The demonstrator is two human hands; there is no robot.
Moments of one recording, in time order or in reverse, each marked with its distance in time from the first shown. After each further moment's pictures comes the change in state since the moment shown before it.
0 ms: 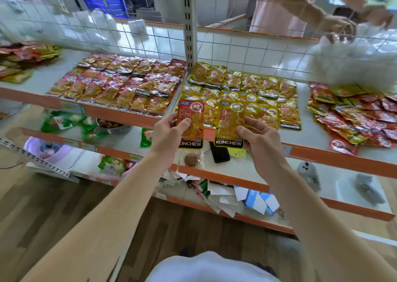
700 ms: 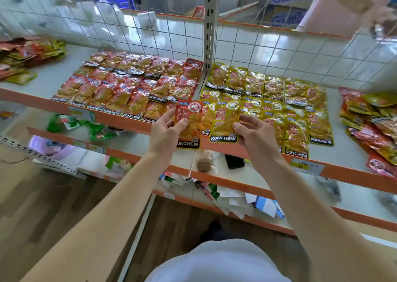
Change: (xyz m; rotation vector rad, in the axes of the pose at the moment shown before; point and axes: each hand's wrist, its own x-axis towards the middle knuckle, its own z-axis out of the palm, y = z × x) left_hand 0.064 0.012 -0.052 -0.008 0.063 -0.062; right_hand 0.059 0.004 0.076 -0.078 -0.024 0.014
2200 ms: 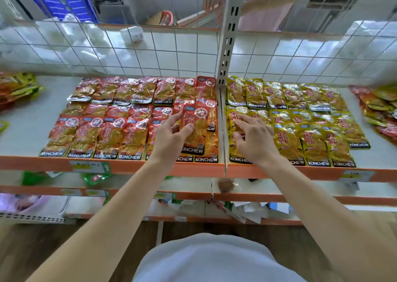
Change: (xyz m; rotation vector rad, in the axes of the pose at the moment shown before) left_hand 0.139 0.034 -0.084 0.150 -0.302 0.079; right_hand 0.088 0.018 0.113 -1.213 0.170 -0.323
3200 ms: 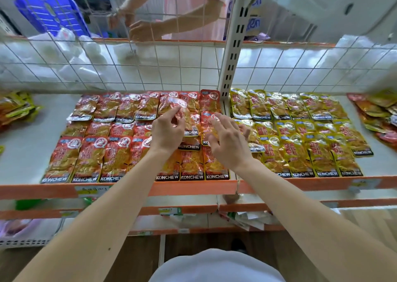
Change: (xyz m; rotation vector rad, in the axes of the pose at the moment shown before) left_hand 0.079 0.015 -0.028 0.582 0.085 0.341; right_hand 0.032 -0.076 0.031 0.056 0.105 -0.098
